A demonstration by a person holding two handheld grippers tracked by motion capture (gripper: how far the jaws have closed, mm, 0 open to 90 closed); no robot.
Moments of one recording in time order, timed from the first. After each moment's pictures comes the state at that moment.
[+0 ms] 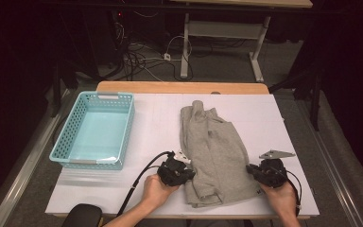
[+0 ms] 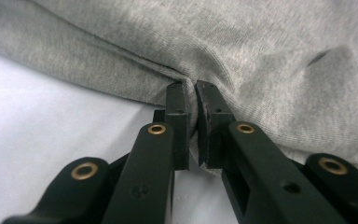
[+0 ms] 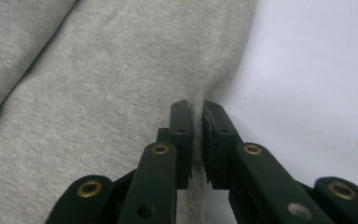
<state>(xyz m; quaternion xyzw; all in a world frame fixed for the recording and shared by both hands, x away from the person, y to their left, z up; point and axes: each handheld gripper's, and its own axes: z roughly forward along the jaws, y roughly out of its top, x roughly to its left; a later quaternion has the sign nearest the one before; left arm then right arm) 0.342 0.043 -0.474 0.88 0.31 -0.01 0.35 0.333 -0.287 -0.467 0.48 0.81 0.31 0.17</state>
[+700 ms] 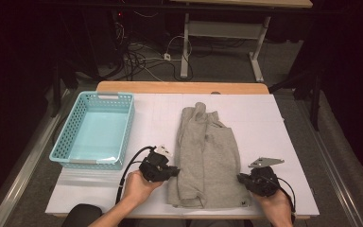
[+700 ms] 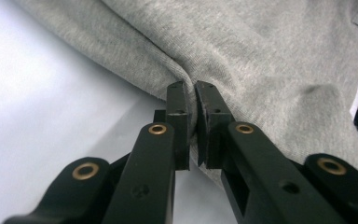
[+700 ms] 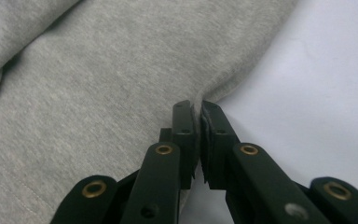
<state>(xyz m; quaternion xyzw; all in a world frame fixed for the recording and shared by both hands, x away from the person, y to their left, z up) 0.339 0.091 -0.454 0.88 0.33 -0.01 0.34 0.308 -0.256 -0.463 0.44 0.84 0.30 0.14</state>
